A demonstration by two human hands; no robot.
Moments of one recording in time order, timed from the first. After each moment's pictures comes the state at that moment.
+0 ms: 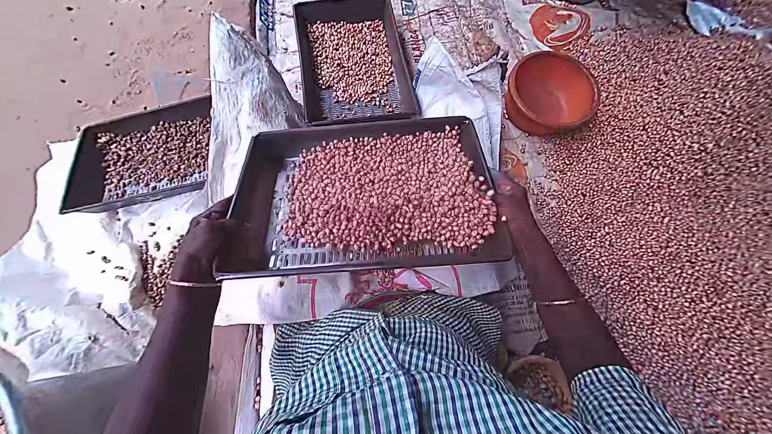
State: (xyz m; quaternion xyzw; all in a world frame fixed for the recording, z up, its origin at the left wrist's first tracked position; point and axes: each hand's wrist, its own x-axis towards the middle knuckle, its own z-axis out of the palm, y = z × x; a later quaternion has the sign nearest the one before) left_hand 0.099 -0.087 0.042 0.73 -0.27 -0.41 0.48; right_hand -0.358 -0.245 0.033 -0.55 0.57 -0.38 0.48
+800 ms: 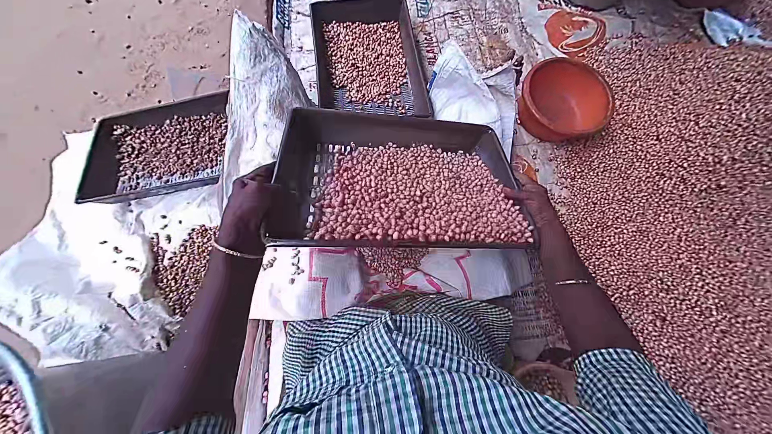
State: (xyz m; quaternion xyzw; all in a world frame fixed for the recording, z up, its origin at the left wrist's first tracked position) left_hand 0.057 -0.128 0.089 0.70 -0.29 -0.42 0.50; right_hand -0.399 -0.288 0.000 -0.54 0.57 -0.36 0.50
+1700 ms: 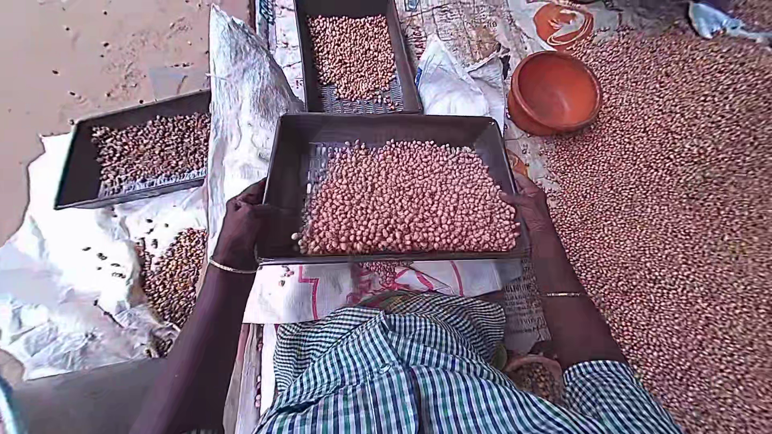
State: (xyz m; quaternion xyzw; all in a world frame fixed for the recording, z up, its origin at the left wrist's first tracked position) left_hand 0.054 -0.112 0.053 0.67 -0.30 -0.43 0.53; right_hand -0.402 -0.261 0.007 -0.53 0.56 -0.42 0.47
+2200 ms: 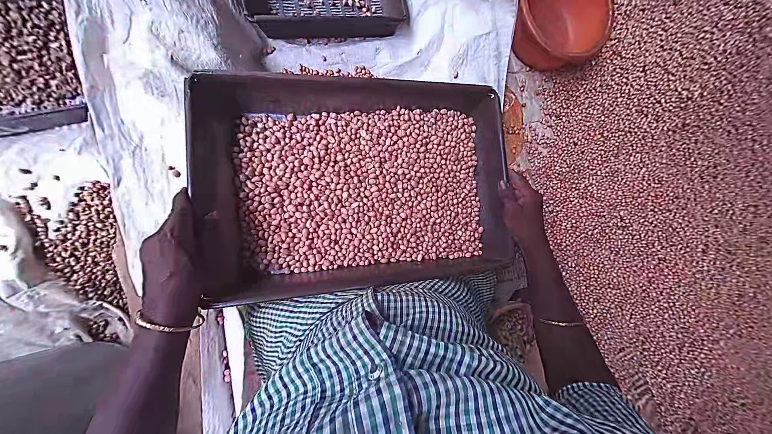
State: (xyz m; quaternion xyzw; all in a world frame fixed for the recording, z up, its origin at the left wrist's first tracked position) left_hand 0.048 -0.012 0.012 0.82 -0.51 -0.17 0.20; right_hand -0.401 -0.152 0.004 -0.66 0.64 -0.27 0.30
